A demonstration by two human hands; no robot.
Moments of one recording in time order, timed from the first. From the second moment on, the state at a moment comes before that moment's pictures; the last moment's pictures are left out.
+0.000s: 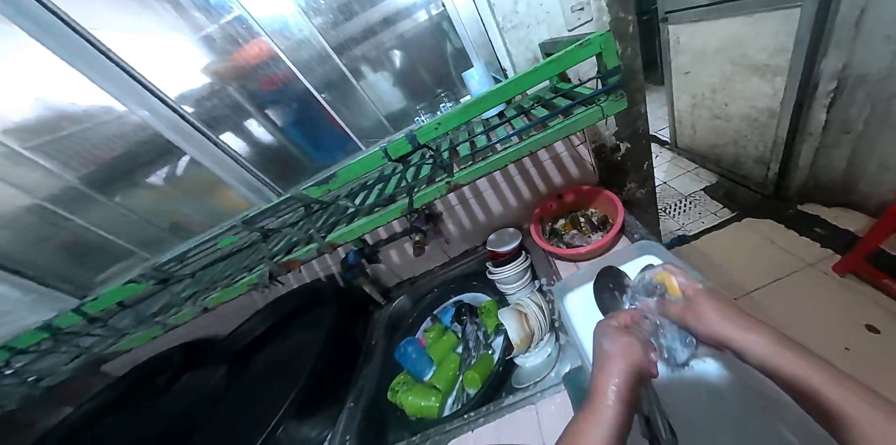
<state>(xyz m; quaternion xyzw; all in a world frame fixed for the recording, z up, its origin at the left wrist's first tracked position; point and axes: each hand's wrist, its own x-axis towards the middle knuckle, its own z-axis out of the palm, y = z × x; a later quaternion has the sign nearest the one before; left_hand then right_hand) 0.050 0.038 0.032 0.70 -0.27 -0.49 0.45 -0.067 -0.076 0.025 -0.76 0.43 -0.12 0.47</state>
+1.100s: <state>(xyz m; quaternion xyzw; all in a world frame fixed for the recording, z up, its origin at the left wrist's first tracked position) 0.132 0.042 0.071 0.66 -0.42 -0.47 0.41 -0.028 -0.039 0.076 -0.86 0.28 0.14 0.40</state>
